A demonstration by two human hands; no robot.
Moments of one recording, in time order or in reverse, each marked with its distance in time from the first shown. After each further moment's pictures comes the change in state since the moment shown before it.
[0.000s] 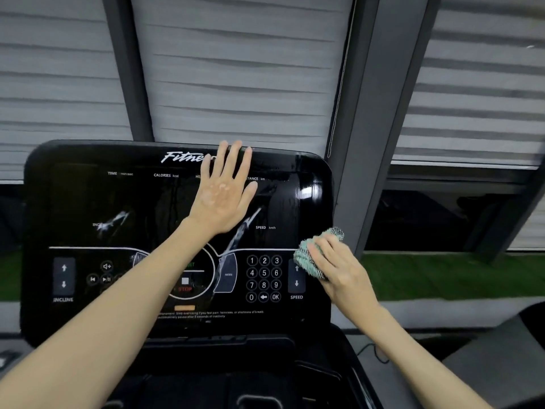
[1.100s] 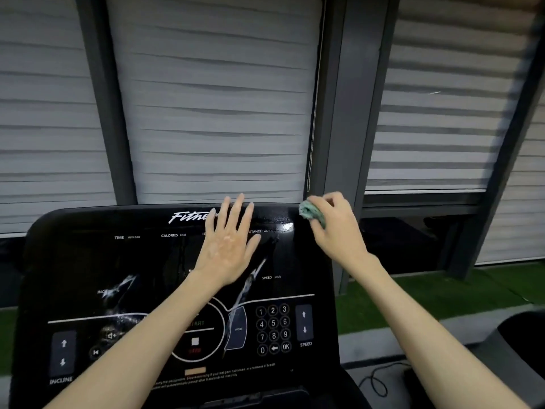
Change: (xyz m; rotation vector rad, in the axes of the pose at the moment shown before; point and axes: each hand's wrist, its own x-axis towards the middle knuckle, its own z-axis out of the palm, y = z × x) left_hand 0.005 -0.009 -0.015 -0.130 -0.113 0.008; right_hand 0.155 0.006 -0.067 0.061 0.161 0.405
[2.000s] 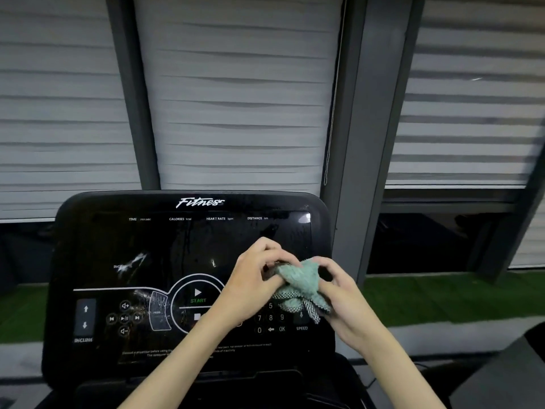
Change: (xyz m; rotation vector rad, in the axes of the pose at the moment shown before) left_hand -0.070 0.078 -0.048 -1.038 -0.080 -0.071; right_hand -0.114 -0.039 -0.040 1.400 -0.431 0.844
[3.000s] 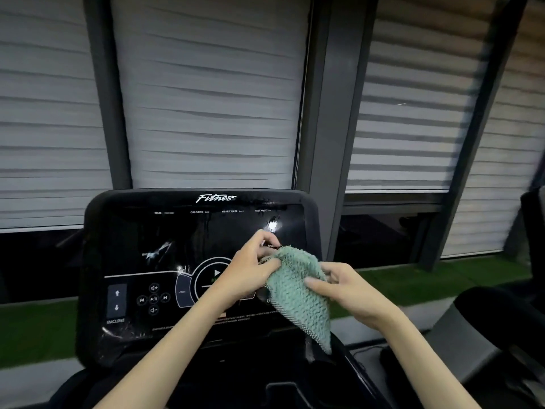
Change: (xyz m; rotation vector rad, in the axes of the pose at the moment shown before) left_hand -0.060 0.032 -0.065 -0.222 -0.173 -0.228; right_hand -0.095 -0.017 0.057 -0.588 -0.110 -0.053
